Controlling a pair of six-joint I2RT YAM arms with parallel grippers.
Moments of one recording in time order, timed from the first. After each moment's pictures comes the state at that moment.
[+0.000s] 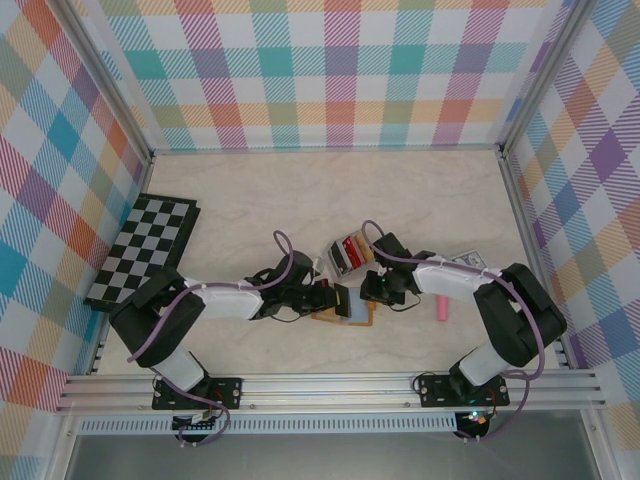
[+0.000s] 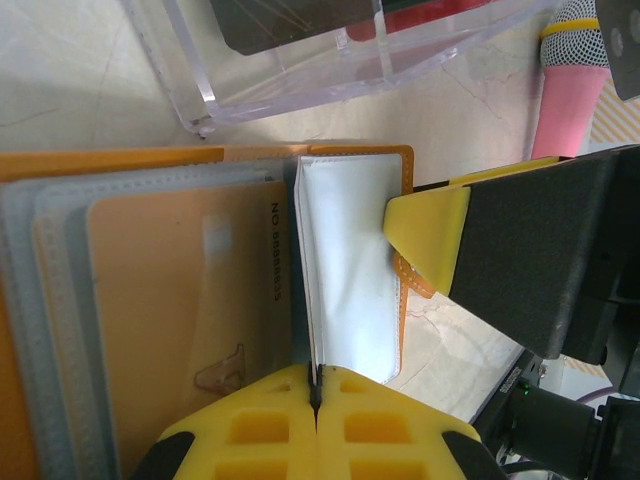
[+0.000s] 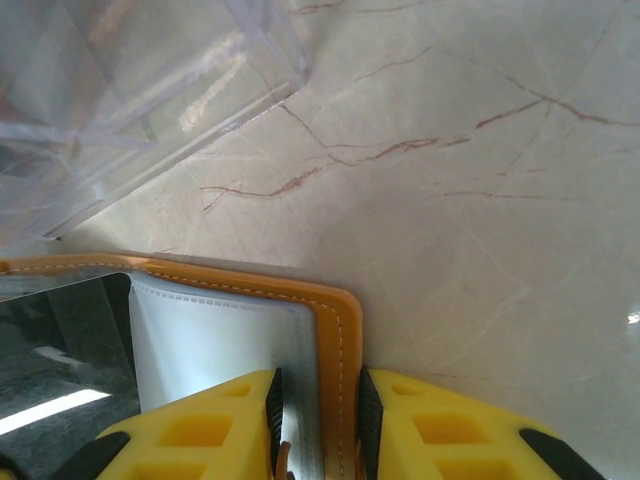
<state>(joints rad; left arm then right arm) -0.81 1.61 0.64 0.20 0.40 -1.00 0.62 1.55 0.74 -0.43 -0.21 0.76</state>
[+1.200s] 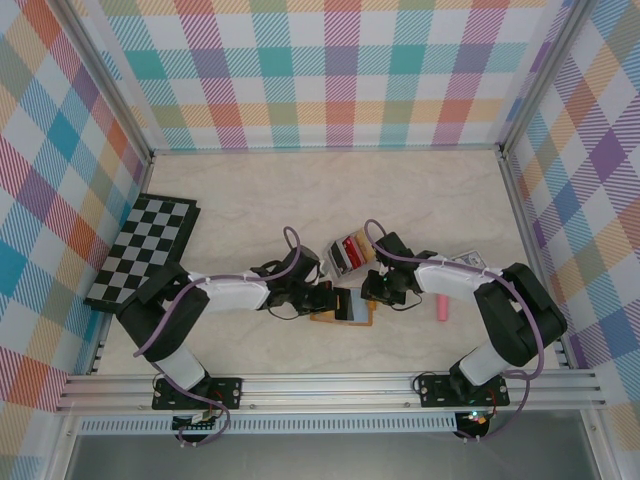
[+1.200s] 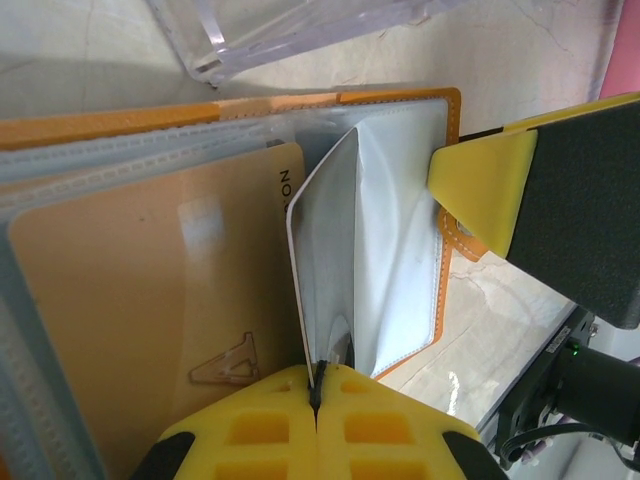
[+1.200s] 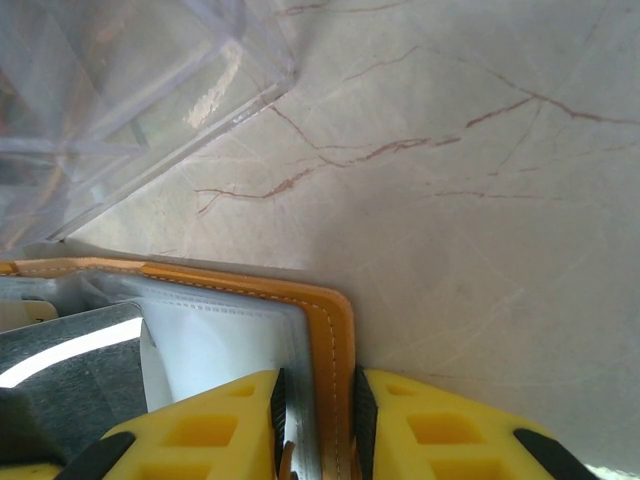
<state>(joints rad) -0.80 1.65 0.76 -0.04 0.46 -0.86 0.60 1.55 0.74 -0.42 -0.24 0.76</state>
